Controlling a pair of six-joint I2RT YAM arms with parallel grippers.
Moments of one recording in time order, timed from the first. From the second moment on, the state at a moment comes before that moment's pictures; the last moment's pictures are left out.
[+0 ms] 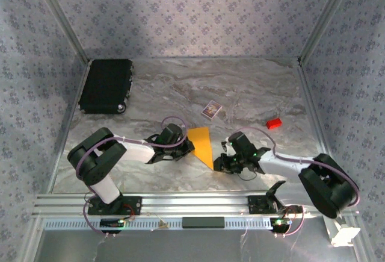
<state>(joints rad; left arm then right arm) -0.83 1.66 0.57 0.31 0.21 -1.28 0.67 1.23 0.35 -0.13 -0.49 0.78</state>
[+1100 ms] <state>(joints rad) -0.71 1.06 0.45 -0.03 -0.07 -0.85 0.72 1.17 0.48 -0.20 0.02 0.72</state>
